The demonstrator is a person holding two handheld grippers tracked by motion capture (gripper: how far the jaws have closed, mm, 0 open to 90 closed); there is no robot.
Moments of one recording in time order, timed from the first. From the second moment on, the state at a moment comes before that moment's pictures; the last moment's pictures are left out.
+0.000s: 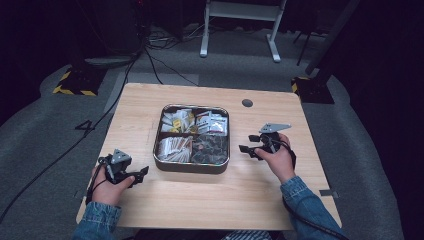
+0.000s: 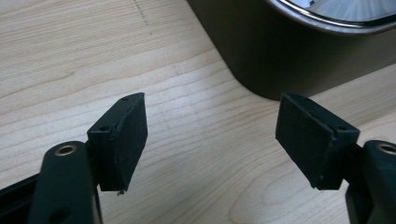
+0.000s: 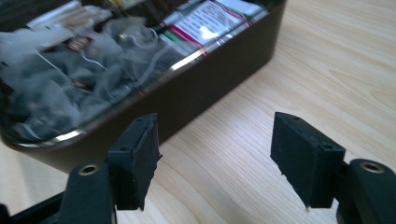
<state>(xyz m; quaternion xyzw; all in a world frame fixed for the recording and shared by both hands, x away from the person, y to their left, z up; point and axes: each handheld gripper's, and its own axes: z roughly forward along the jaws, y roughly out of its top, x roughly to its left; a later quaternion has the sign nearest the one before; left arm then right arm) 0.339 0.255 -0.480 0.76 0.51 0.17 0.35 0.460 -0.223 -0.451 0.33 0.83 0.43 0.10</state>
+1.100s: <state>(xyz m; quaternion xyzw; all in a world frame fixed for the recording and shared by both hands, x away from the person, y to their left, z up) 0.341 0.257 -0.484 0.77 0.50 0.16 0.36 0.503 -0.099 -0.400 0.24 0.89 0.39 0.05</state>
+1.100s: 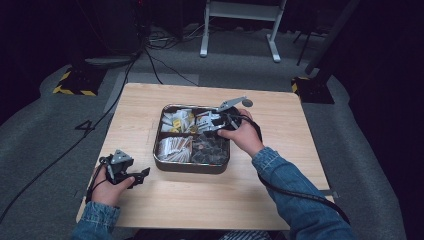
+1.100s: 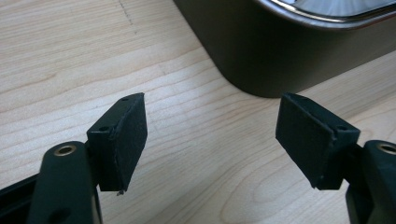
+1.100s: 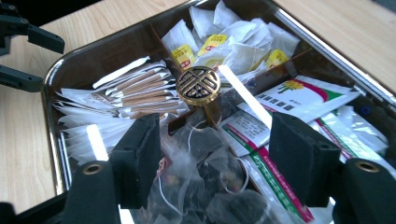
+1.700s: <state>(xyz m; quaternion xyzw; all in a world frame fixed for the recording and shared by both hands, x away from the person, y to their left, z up) 0.344 0.255 -0.493 0.79 0.49 0.15 0.33 0.513 -0.054 -0.420 0.22 0.90 0.38 0.05</state>
